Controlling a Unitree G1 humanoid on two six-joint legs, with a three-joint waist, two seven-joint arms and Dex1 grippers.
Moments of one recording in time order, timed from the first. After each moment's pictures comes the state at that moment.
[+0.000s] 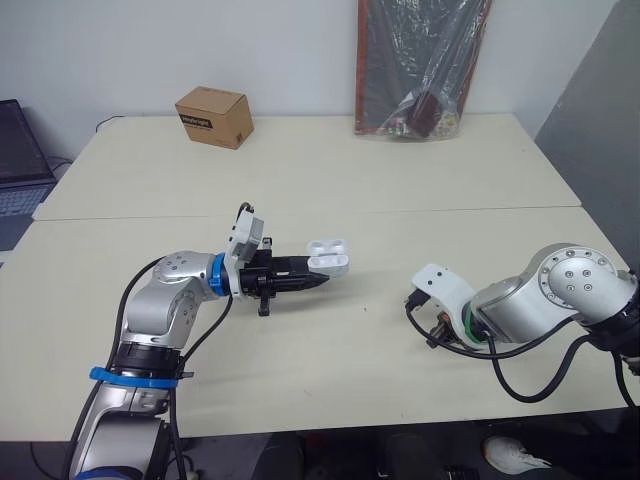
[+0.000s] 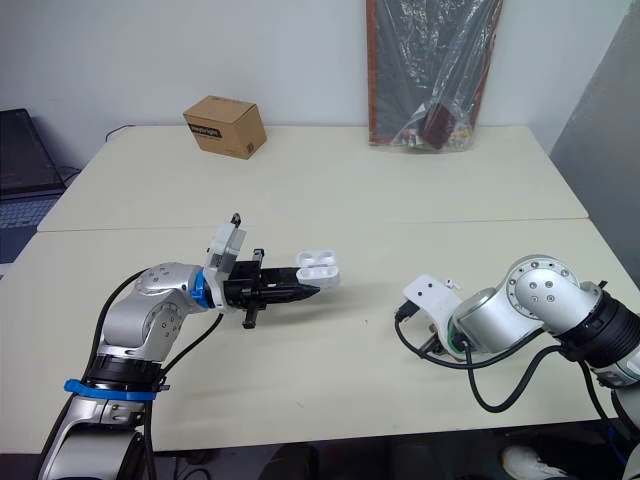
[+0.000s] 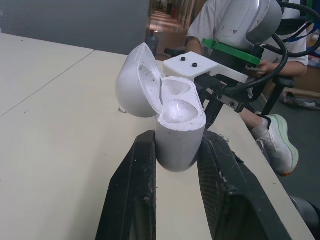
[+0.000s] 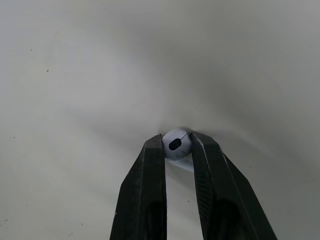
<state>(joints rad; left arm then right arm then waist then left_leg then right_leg) -0.51 0.54 -0.01 0.11 -0.53 0.37 -1.38 -0.89 -0.99 0.69 -0.26 1.90 1.41 -0.76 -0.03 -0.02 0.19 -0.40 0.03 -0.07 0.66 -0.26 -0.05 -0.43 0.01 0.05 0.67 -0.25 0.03</state>
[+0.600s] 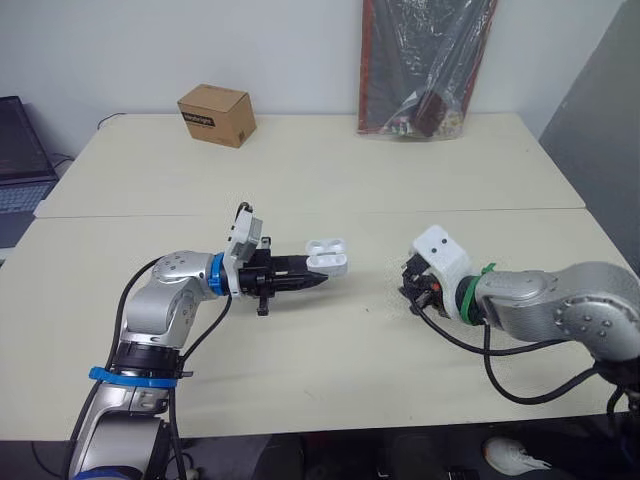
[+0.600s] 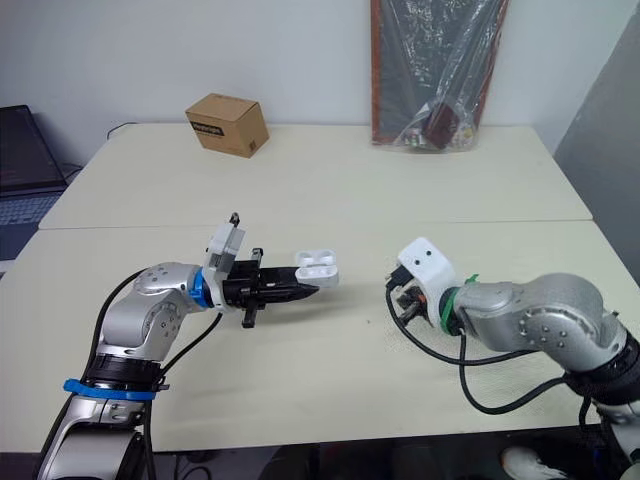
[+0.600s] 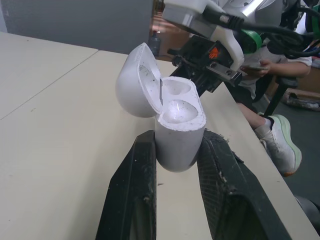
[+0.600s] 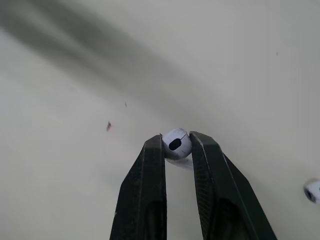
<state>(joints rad) -0.52 0.55 -0.01 0.12 -0.52 0.34 -1.39 -0.60 -0.85 0.30 -0.54 1.21 1.11 -0.21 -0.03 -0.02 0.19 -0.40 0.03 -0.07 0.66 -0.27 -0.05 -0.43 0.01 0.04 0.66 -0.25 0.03</state>
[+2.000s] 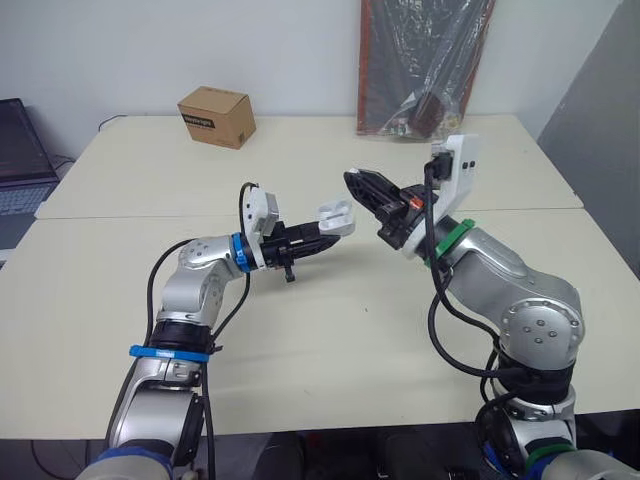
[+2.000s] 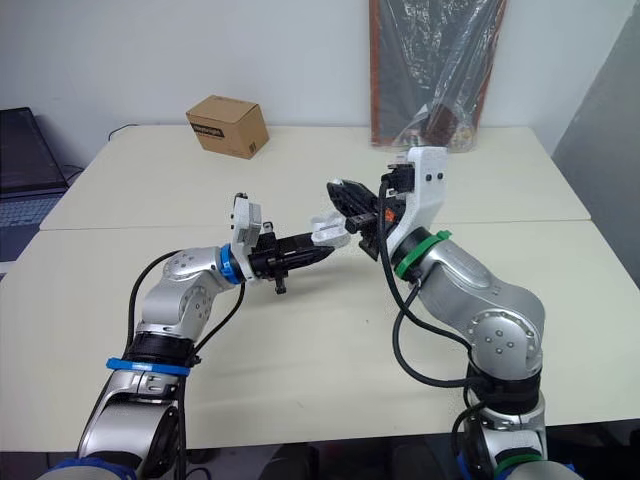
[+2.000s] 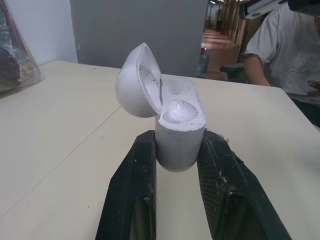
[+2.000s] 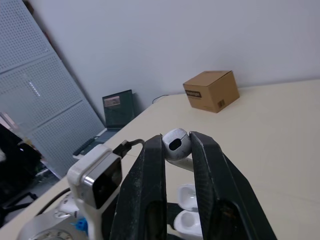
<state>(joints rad) -0.67 0.40 0.00 0.33 -0.42 0.17 -1.19 -0.62 -0.12 -0.04 -0.54 1.04 0.95 -0.15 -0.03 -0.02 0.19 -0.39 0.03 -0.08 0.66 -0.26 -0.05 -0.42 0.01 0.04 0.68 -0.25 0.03</state>
